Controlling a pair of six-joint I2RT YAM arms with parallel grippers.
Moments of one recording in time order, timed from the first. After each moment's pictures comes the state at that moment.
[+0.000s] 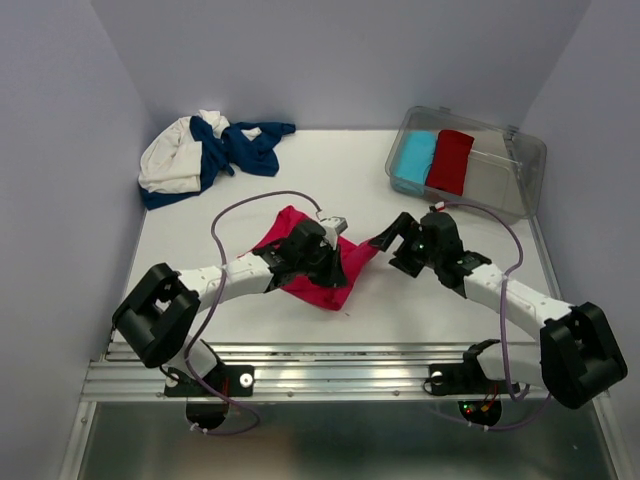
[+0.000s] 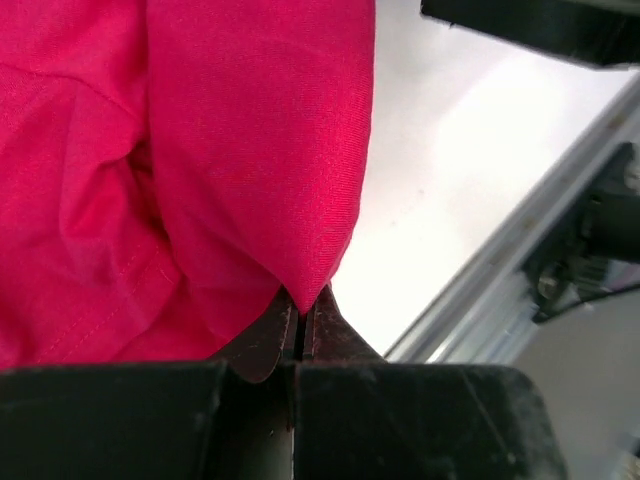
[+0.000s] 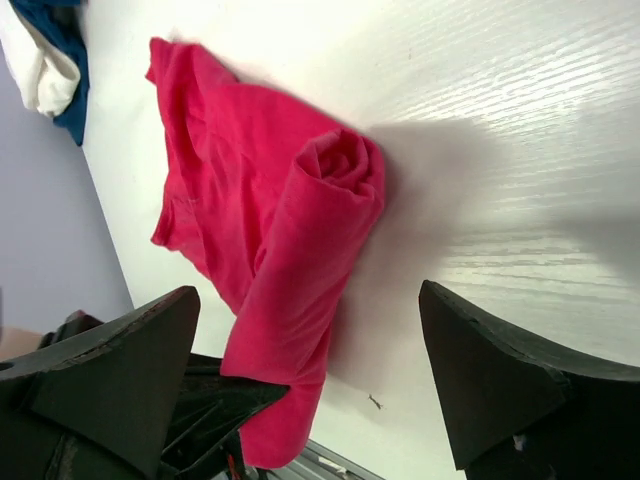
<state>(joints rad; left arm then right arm) -0.82 1.49 0.82 -0.07 0.27 -0.53 0.45 1.24 0.61 -0.01 -0.15 1.05</state>
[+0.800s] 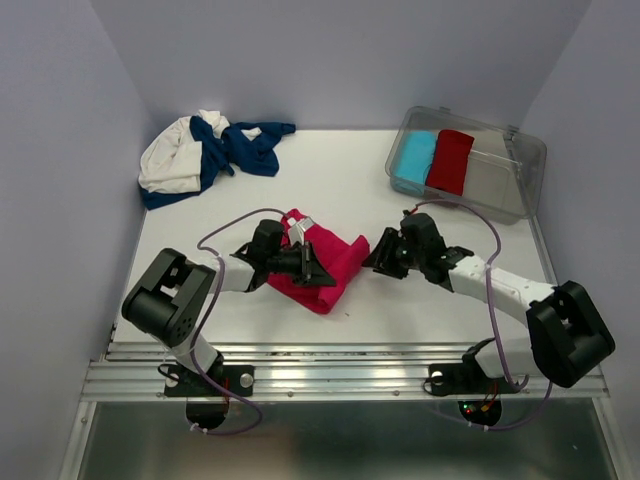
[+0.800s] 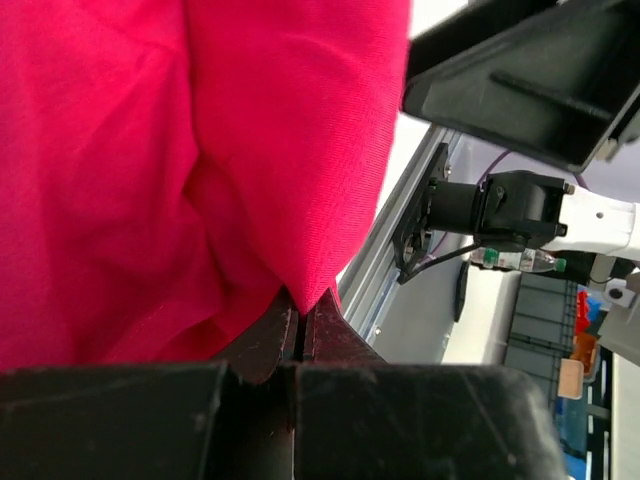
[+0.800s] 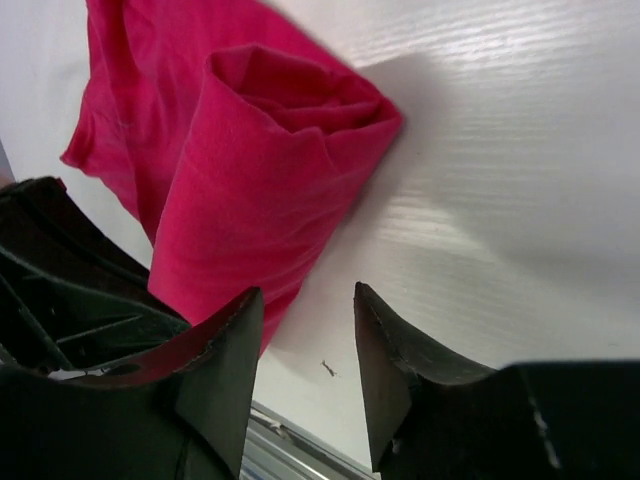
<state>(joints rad) -0.52 1.59 0.58 0.39 0.80 -0.80 0.53 1.32 0.68 -0.10 -0.18 0.89</state>
